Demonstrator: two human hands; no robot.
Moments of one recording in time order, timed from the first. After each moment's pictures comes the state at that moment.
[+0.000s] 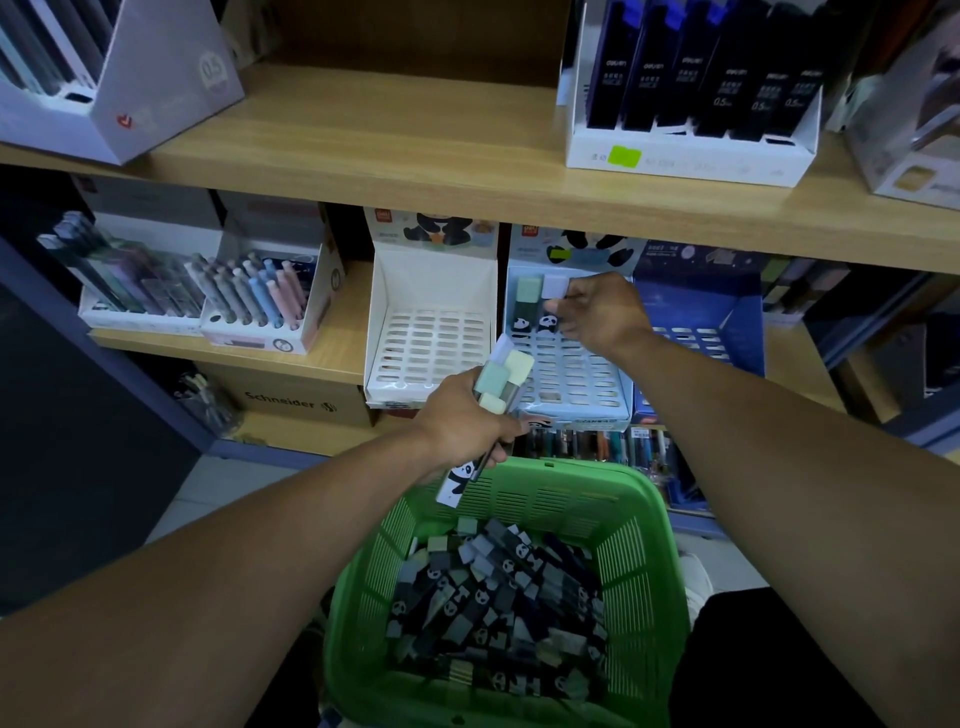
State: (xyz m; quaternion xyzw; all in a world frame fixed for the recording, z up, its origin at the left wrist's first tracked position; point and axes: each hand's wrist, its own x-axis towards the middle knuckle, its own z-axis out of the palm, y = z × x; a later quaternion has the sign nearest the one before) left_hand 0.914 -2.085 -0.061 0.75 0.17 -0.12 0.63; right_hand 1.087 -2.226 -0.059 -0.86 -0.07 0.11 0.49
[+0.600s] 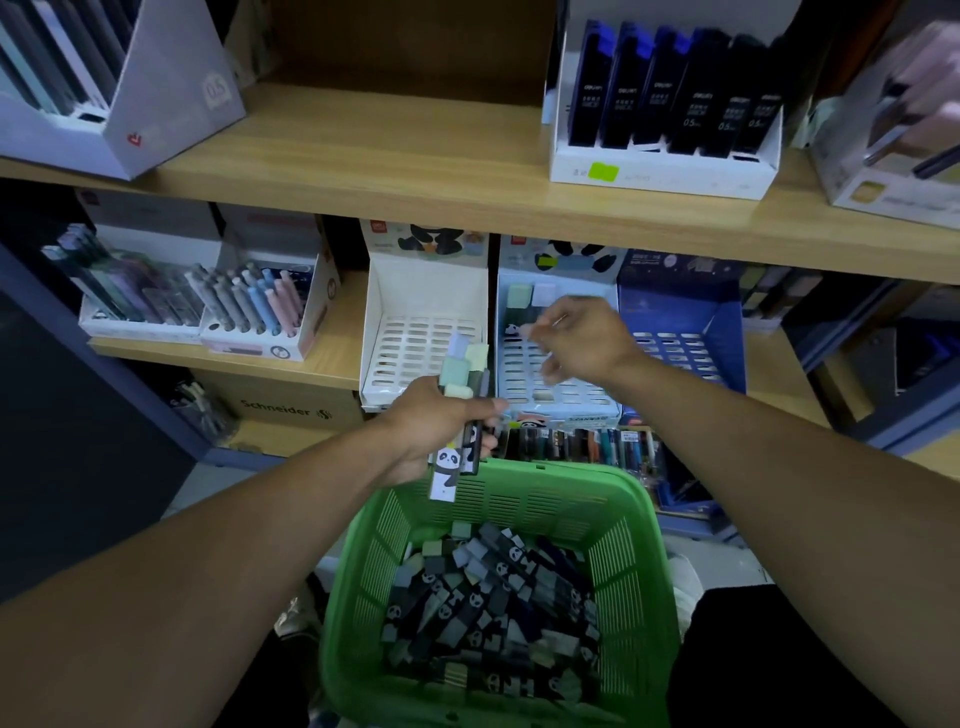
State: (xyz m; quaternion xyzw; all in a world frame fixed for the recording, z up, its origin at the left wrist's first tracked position) left_hand 0.904 -2.074 -0.048 0.68 0.22 -0.12 0.69; right_hand 1.026 -2.235 -0.030 -0.85 -0.10 0.16 0.49
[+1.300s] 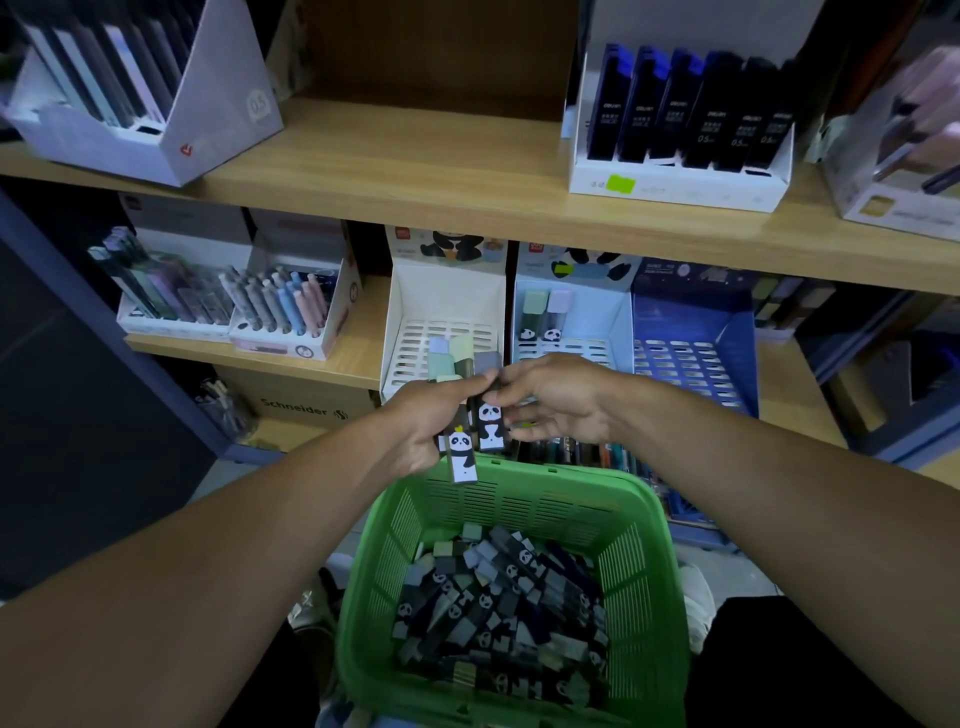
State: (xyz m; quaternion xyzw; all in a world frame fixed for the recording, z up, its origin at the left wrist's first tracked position) left_hand 0.902 -2.061 -0.042 0.57 0.30 -0.14 0.75; right_hand 0.969 -2.208 -0.013 -0.72 -0.04 0.44 0.53
